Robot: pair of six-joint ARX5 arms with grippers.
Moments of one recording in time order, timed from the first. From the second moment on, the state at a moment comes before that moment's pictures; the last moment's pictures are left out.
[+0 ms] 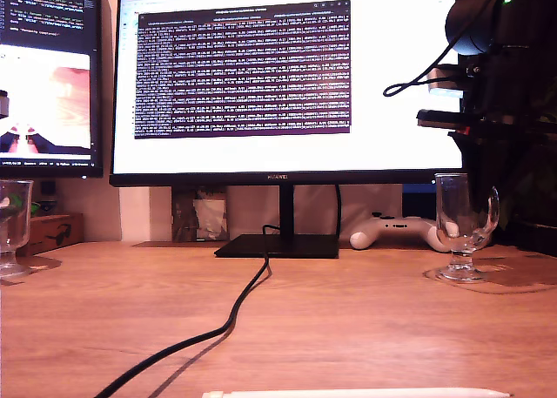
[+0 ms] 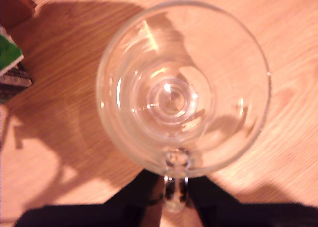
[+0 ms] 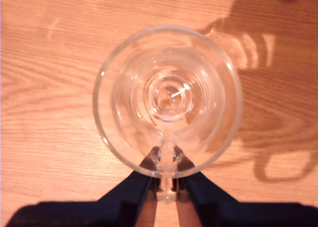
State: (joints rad) left arm 0.21 1.90 1.51 -0.94 0.28 0.68; right arm 0.21 1.69 1.30 -0.86 -0.05 0.07
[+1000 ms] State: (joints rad) left arm 0.11 1.71 1.52 -1.03 0.31 0.63; right arm 0.24 1.51 1.30 -0.90 -0.15 0.05
